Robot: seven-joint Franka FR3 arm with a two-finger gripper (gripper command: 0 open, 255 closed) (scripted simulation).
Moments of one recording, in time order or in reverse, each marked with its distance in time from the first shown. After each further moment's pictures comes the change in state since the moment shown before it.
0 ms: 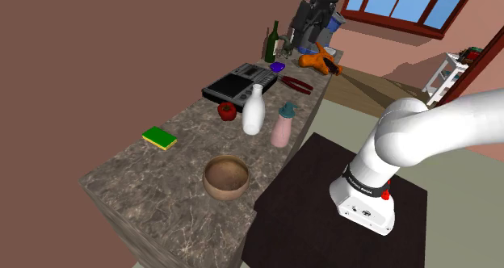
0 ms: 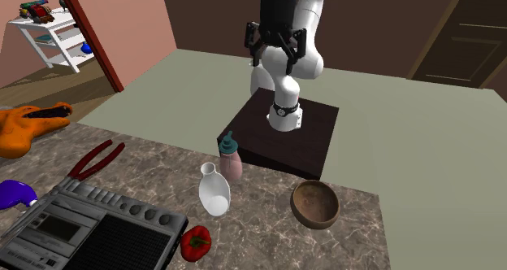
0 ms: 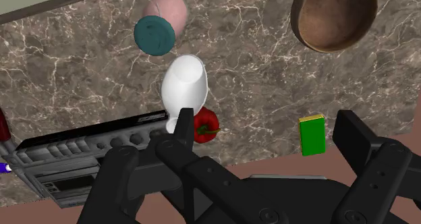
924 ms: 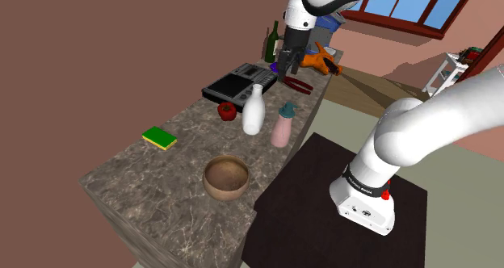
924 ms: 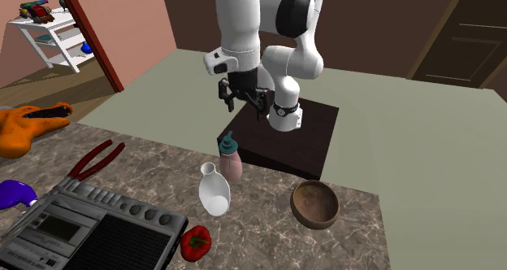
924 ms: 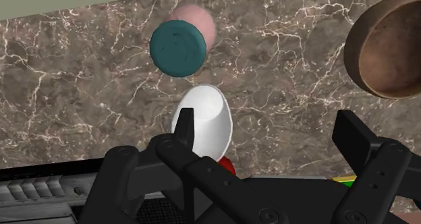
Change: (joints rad) arm -0.018 0.260 -0.102 -0.149 -0.078 0.245 -0.187
